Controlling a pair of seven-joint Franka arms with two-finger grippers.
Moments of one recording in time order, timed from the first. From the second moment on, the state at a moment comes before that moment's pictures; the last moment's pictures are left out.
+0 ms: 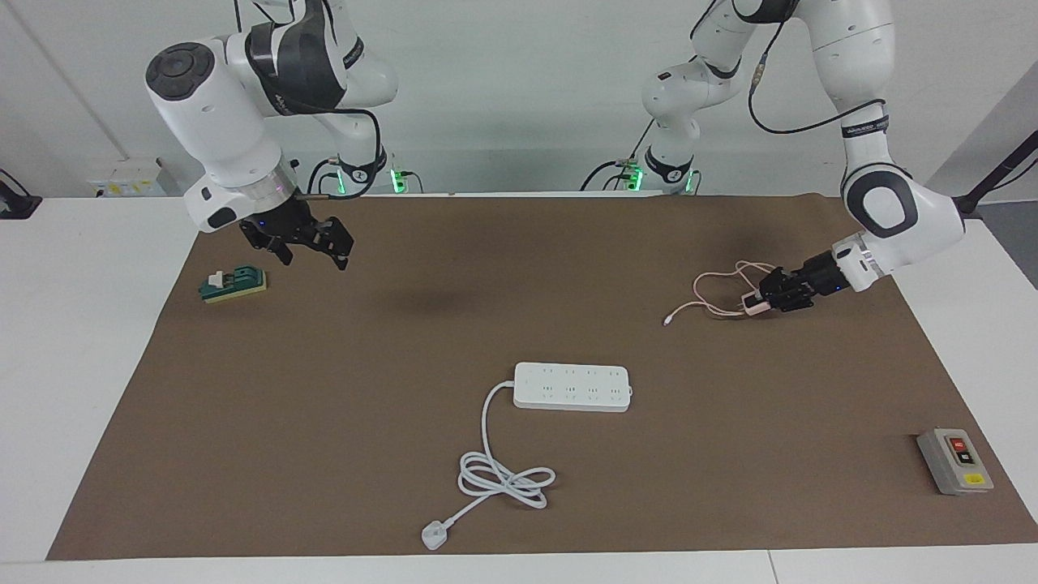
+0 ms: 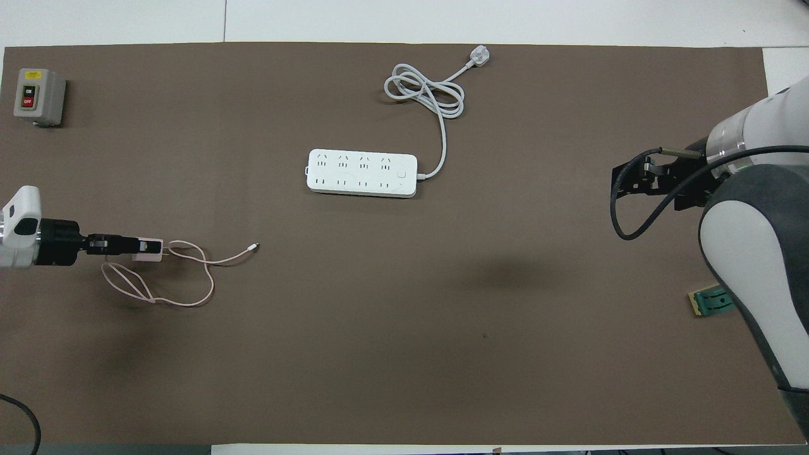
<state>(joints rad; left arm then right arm) 0.33 0.22 0.01 -2.10 -0.71 1.89 0.85 0.13 0.03 -0.05 -1.74 0.09 1.73 0.25</state>
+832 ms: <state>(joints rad) 0.36 0.22 0.01 -2.10 -0.69 1.87 0.89 0.11 0.03 -0.06 -1.75 0.04 1.72 0.25</state>
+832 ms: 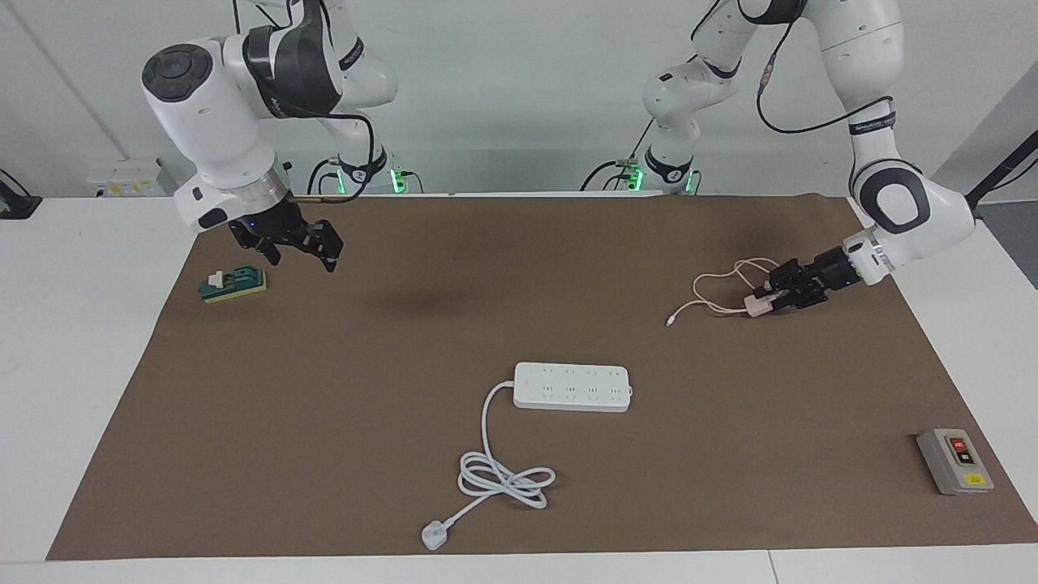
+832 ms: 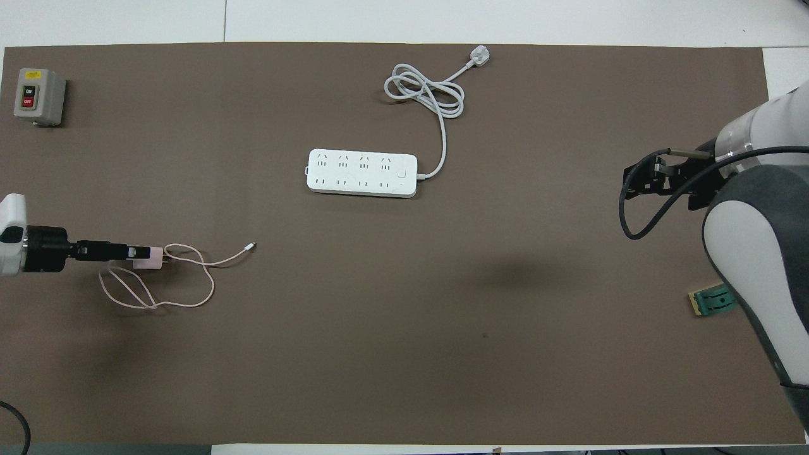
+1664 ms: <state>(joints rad) 0.29 0.09 0.00 -1.61 -0.27 1.50 0.18 0.04 0.03 -0.02 -1.74 0.04 1.72 0.22</state>
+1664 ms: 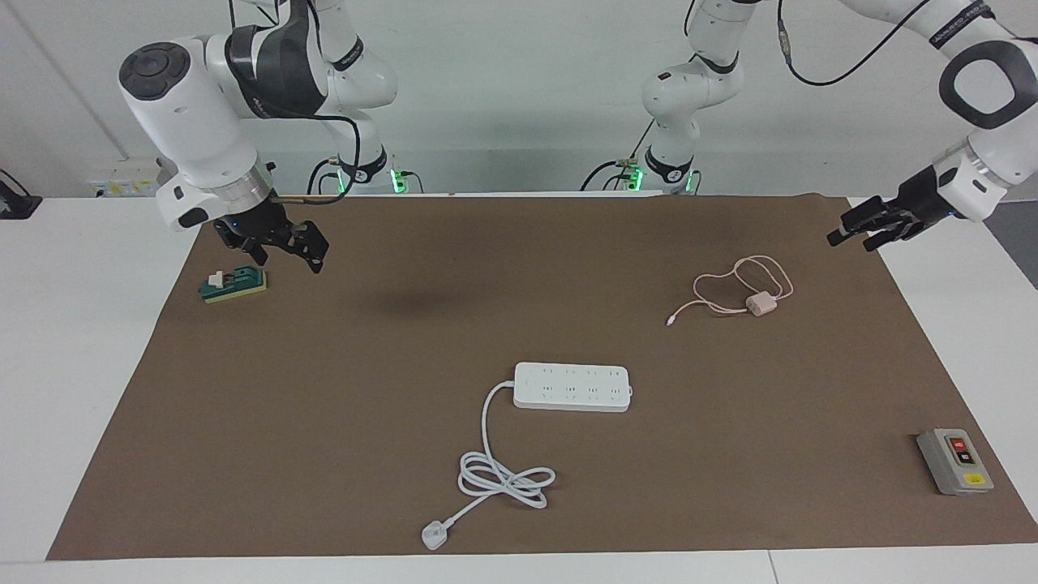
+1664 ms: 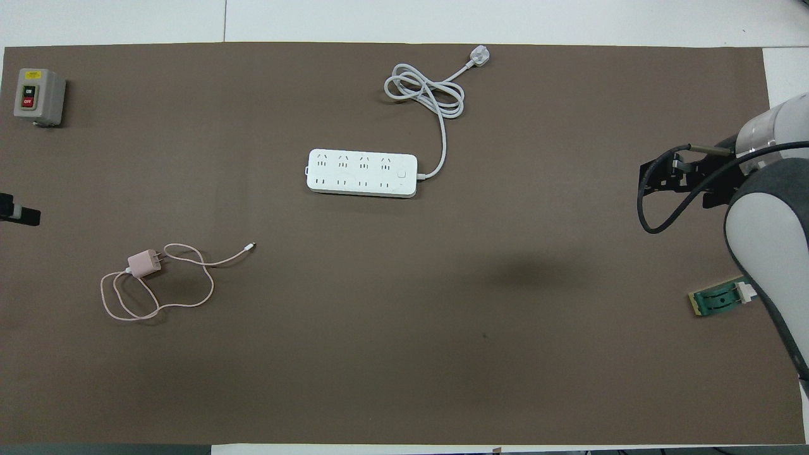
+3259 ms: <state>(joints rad) 0.11 -0.03 -0.09 -1.59 0.02 1.51 -0.09 0.03 0.03 -0.13 -1.67 0.04 1.70 0.05</state>
